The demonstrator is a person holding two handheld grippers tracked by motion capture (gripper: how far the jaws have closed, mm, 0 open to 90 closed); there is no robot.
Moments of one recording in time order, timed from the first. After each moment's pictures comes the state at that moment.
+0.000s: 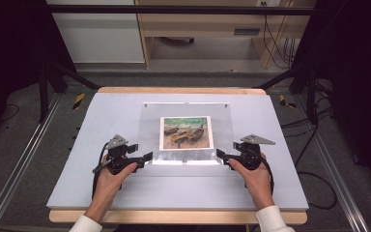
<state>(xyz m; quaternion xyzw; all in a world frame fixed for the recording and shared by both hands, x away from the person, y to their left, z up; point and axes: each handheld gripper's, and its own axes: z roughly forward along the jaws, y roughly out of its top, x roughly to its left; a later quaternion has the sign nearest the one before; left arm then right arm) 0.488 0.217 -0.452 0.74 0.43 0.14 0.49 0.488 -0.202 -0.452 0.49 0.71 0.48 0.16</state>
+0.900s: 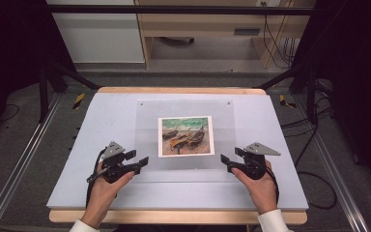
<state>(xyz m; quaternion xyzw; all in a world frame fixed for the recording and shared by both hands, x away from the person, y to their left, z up) 0.458 0.219 -0.444 0.75 0.44 0.17 0.47 0.456 -0.206 -0.447 0.47 0.72 0.47 0.20</state>
